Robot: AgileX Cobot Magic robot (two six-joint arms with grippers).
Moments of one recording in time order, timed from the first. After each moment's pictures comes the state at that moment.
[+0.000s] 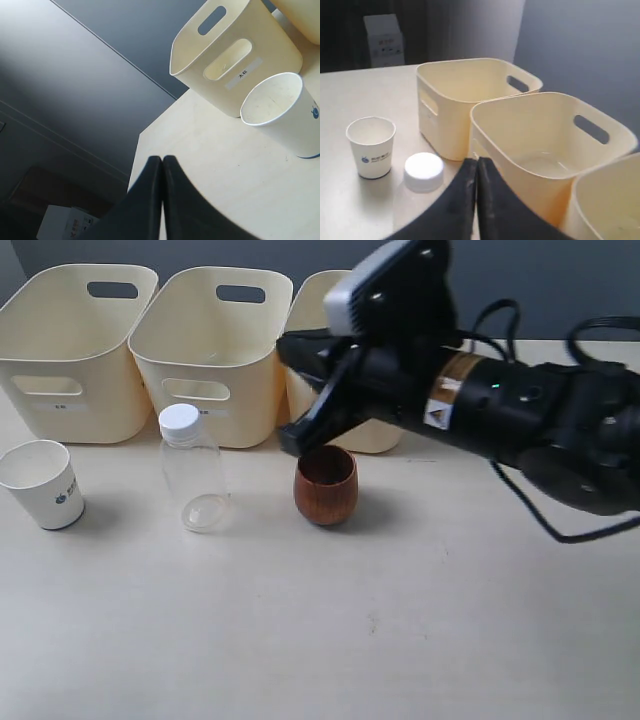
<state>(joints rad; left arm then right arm) -0.16 0.00 0.00 0.79 0.27 0.03 0.81 1.56 -0.78 -0.42 -0.55 0.19</state>
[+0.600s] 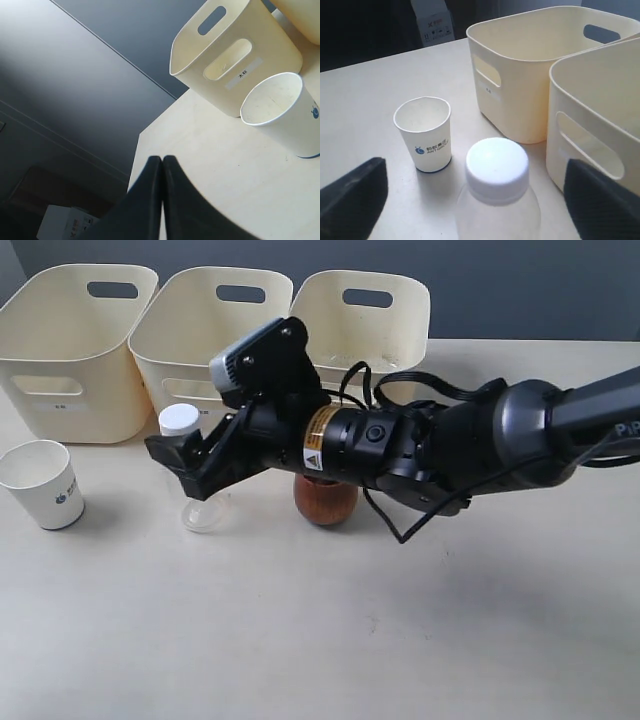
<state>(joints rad) -0.16 0.00 0.00 0.79 0.27 0.03 0.90 1.91 -0.98 -0.49 -0.63 0.42</state>
